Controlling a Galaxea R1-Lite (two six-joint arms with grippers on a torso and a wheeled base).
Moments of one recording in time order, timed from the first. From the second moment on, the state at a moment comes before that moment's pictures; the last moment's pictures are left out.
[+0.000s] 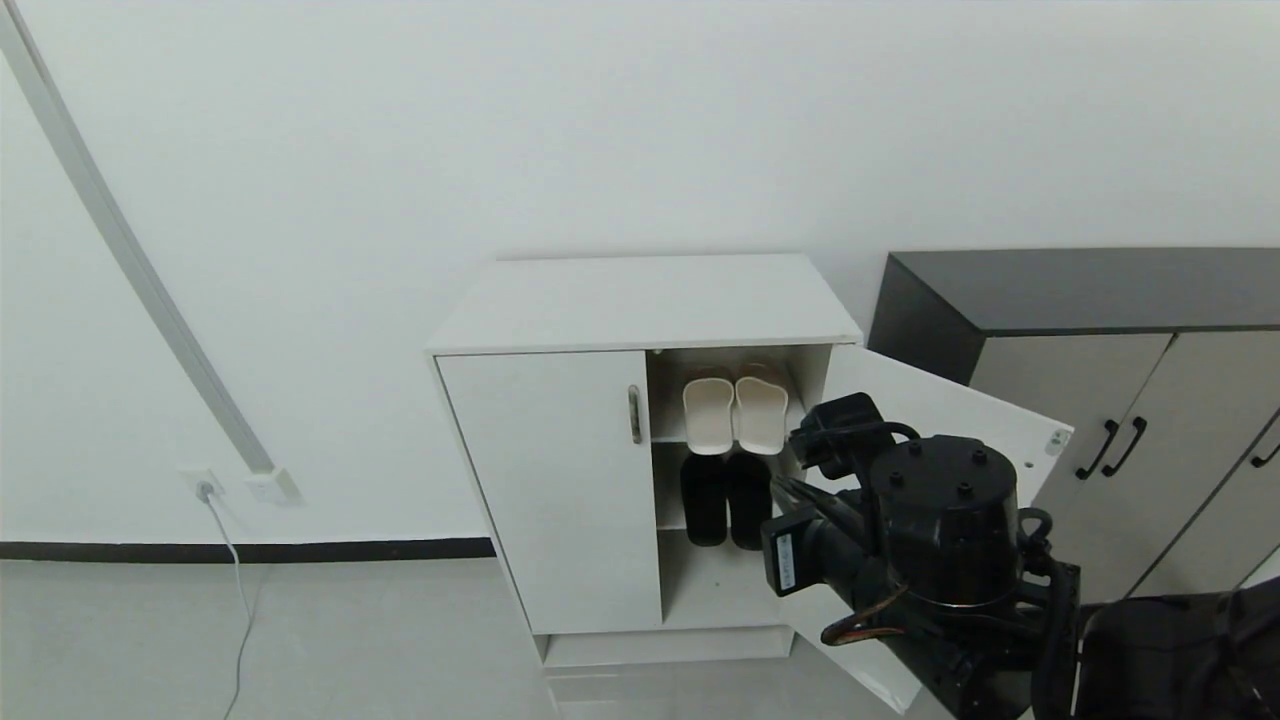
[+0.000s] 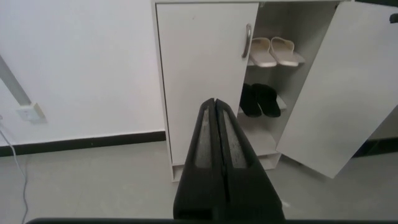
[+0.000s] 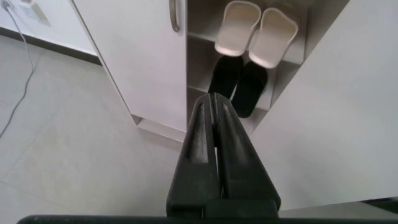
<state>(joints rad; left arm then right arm) 0.00 0.00 0.00 0.00 -0.07 -0.01 0.91 1.81 -0.73 -0.83 -0.54 0.11</state>
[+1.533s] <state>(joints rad) 0.00 0.00 0.00 0.00 -0.07 -0.01 0.89 1.81 -0.72 -0.86 -0.51 0.10</state>
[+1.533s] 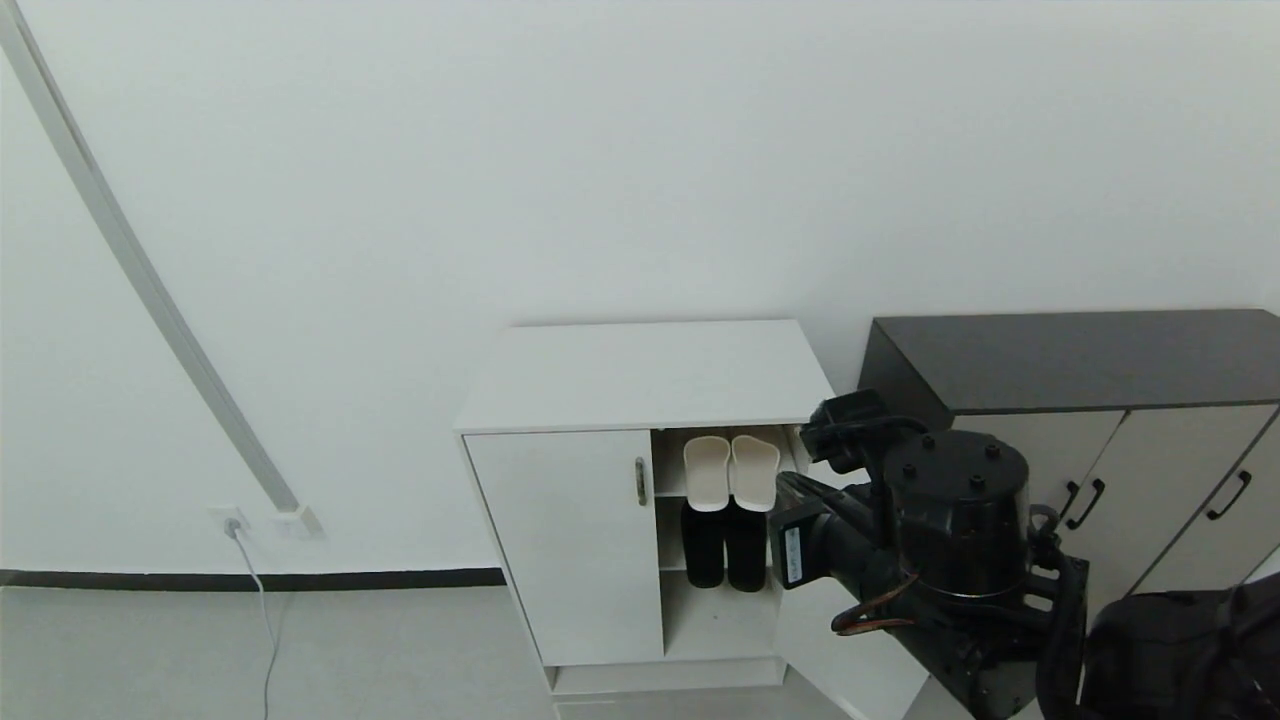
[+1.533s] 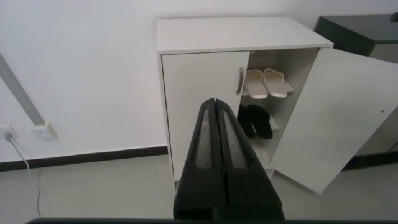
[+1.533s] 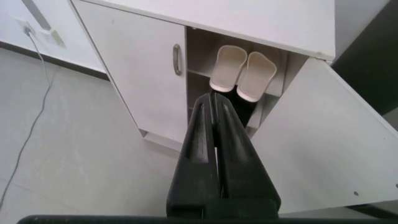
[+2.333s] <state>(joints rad) 0.00 0.00 0.00 0.00 -0.07 -0.02 0.86 1.82 -0.71 -0.88 -0.51 0.08</state>
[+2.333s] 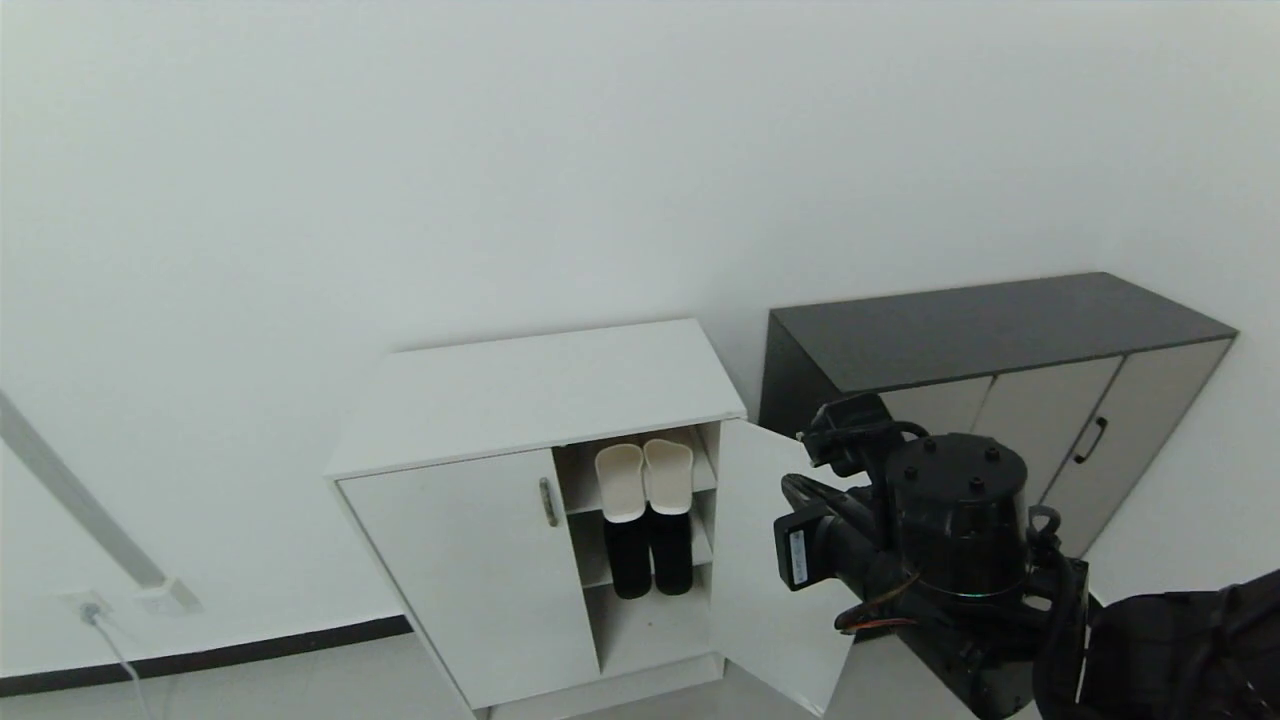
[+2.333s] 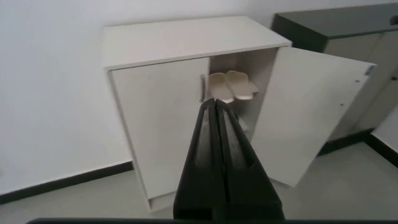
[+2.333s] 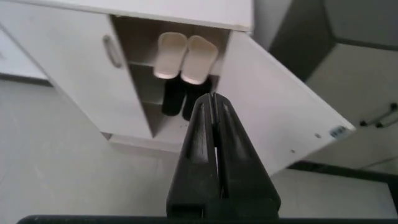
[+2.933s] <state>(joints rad) 0.00 0.00 0.00 0.00 -0.07 -0.02 0.79 1.90 -0.70 -0.97 -0.51 0.03</state>
